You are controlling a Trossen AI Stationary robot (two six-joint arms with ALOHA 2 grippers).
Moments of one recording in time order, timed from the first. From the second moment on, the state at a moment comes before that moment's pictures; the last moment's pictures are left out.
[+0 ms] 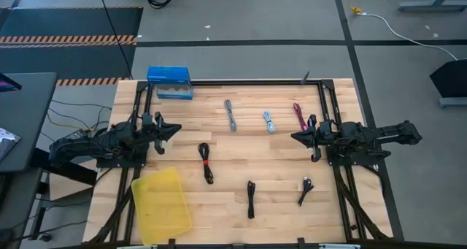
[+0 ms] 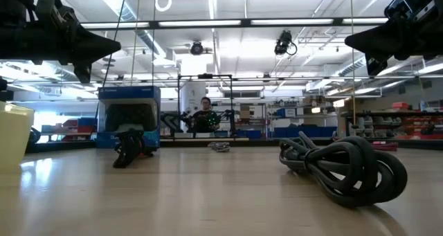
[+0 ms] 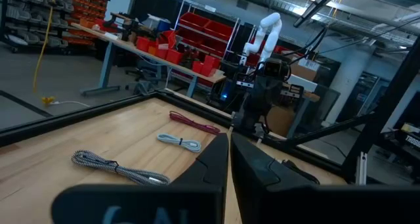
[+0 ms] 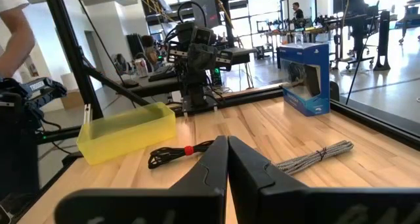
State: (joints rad) left arm 0.10 0.05 0.01 0.15 -0.17 -0.35; right arm 0.12 0.03 0.01 0.08 0.21 0.16
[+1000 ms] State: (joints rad) left arm 0.11 0.05 0.01 0.76 -0.18 -0.54; right arm 0.12 0.03 0.01 0.08 0.21 0.16
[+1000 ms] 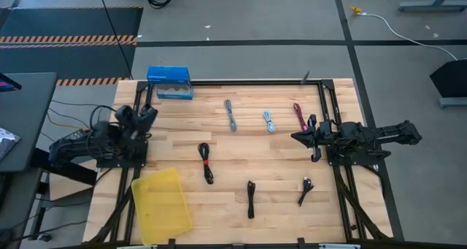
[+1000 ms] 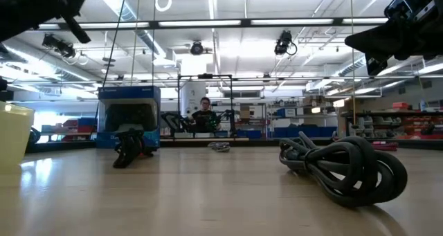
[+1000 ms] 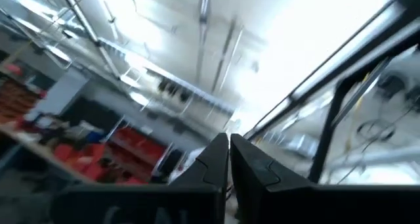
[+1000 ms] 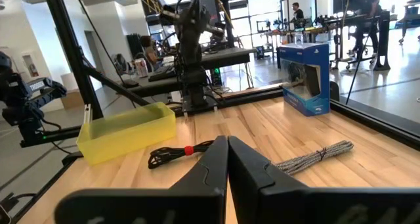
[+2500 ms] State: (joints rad) left arm 0.11 1.04 1.64 -0.38 -0.26 -0.24; right arm 0.08 0.78 1.18 -0.02 0.44 0.07
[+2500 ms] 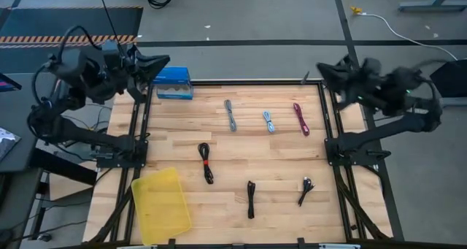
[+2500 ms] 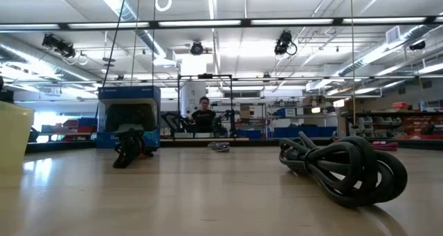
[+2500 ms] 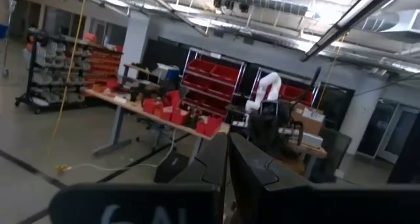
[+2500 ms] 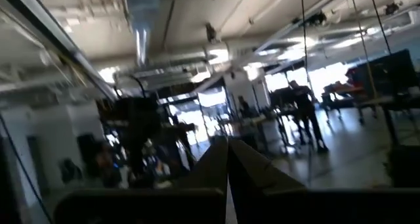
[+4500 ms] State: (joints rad) left arm 0.11 1.27 1.72 -1.04 -0.32 -0.33; right arm -0.28 1.72 1.74 -1.46 0.13 0.57
